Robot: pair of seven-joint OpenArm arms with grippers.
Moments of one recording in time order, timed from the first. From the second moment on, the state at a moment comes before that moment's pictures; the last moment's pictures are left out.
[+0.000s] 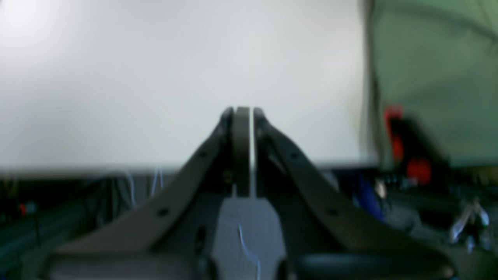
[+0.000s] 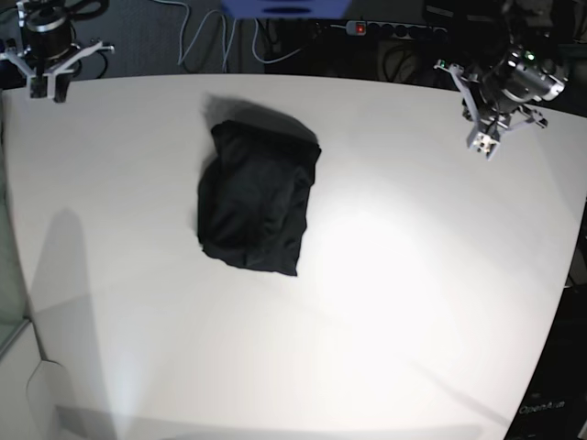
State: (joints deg) left arm 28.7 -14.0 -19.3 115.8 -10.5 -32.1 62.3; right arm -36.0 -9.3 50.6 111.3 -10.3 40.3 -14.4
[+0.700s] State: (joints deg) left arm 38.4 -11.2 -1.7 99.3 13.3 -32.0 44.4; right arm -33.0 -9.5 59.9 66.9 -15.7 39.8 4.4
